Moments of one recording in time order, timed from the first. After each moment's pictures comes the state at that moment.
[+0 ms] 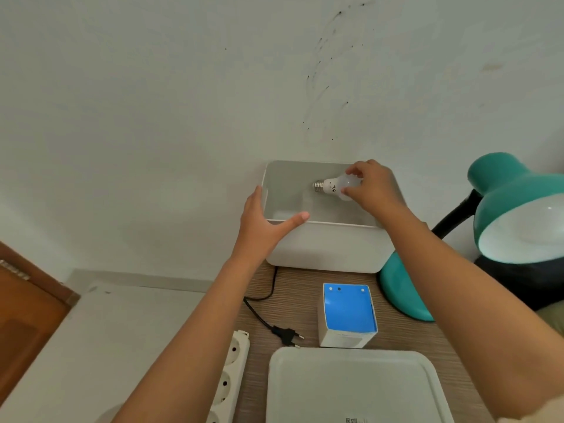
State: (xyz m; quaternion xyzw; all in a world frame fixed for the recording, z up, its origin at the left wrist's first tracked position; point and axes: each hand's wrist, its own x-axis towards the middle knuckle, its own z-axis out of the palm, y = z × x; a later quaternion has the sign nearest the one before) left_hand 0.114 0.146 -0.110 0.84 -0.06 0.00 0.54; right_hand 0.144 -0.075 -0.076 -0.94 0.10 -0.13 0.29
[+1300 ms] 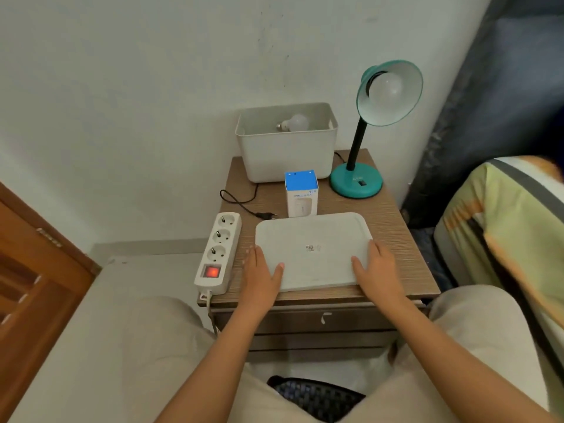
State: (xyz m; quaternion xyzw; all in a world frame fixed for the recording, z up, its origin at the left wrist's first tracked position) left_hand -0.178 0.180 -0.220 0.94 -0.06 -0.09 0.33; right_hand -0.245 -0.033 -0.209 -0.92 0.25 -0.06 0.29
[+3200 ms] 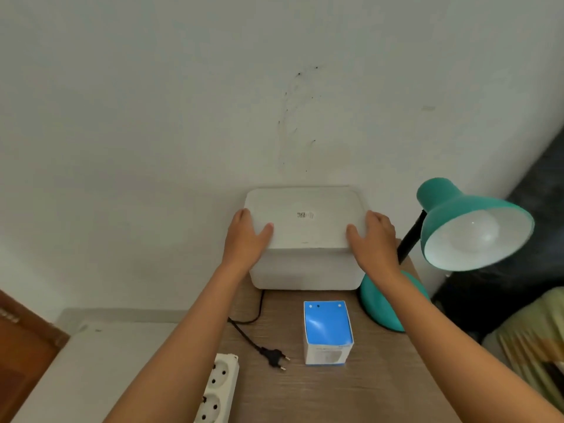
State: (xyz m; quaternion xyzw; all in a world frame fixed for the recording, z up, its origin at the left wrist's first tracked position) left_hand 0.131 0.135 -0.082 0.91 -0.09 0.05 0.41; right_hand 0.056 -0.075 -0.083 -0.90 0.22 -0.19 0.34
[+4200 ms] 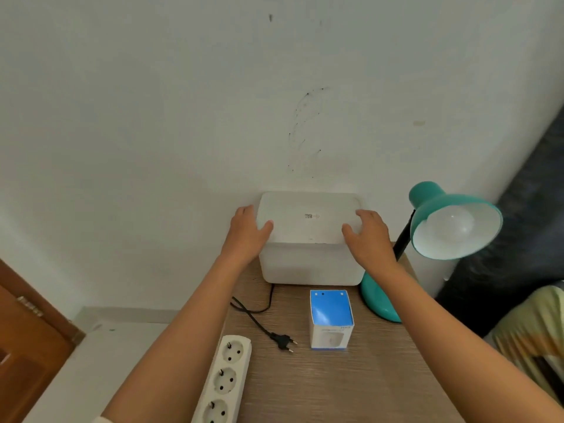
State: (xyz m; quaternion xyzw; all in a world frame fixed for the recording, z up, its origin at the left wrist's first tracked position) left_hand 0.096 0.161 -0.047 0.92 -0.11 0.05 0.38; right_hand 0.025 -0.047 -0.047 -0.90 0.15 -0.18 0.36
